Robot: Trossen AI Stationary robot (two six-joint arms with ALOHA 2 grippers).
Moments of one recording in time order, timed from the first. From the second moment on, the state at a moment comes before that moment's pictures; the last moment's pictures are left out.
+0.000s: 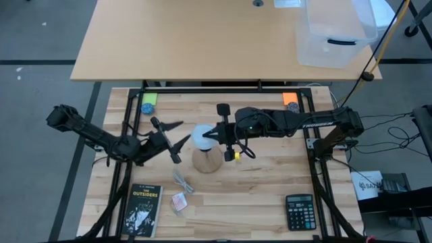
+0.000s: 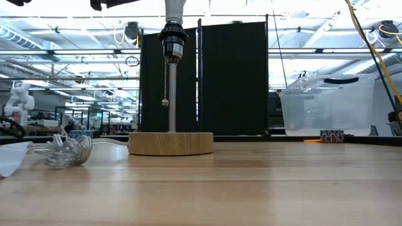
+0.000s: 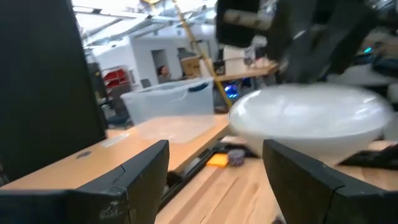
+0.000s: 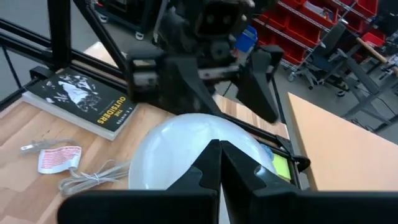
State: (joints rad) left arm -0.38 1.03 0.54 0.71 -0.89 0.36; right arm 0.09 1.63 1.59 -0.34 0.09 -0.38
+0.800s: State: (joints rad) left arm -0.47 0.98 0.53 0.70 -0.78 0.39; right arm 0.09 1.63 1.59 -0.33 0.10 -0.37
